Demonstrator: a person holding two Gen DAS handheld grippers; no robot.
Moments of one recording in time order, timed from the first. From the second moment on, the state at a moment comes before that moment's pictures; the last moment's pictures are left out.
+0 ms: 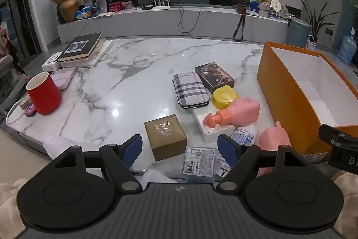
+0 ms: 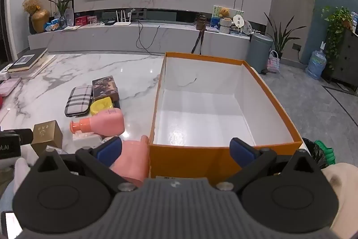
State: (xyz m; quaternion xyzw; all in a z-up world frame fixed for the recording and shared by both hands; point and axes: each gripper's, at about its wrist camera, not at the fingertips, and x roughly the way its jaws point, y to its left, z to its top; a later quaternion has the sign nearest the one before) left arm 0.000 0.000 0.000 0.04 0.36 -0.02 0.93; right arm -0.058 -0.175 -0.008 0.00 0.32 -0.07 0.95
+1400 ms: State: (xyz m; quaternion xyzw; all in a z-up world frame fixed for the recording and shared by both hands) left arm 0.001 0.001 -0.008 0.01 0.38 -0.04 0.92; right arm -0.052 -0.177 -0.016 0.01 0.34 -0.08 0.94
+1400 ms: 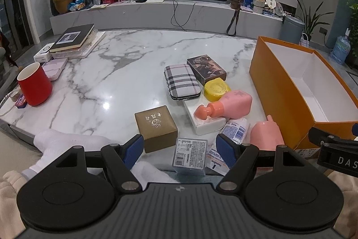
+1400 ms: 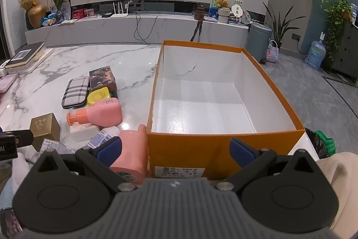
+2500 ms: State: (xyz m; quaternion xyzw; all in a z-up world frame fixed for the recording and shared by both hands) left arm 0.005 0.008 -0.006 0.00 0.39 -0.05 0.92; right arm -0.051 -0.176 -0.016 0.02 0.35 -0.06 0.93
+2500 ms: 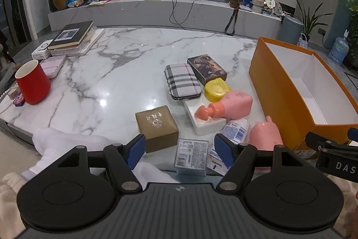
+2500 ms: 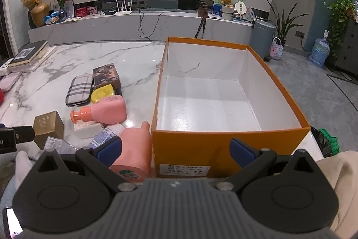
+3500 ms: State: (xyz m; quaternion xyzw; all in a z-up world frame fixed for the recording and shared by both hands) left arm 0.084 0.054 -0.024 -0.03 0.49 -0.08 0.87; right arm 0.022 -0.092 -0.024 -0.03 0.42 0.18 0.89
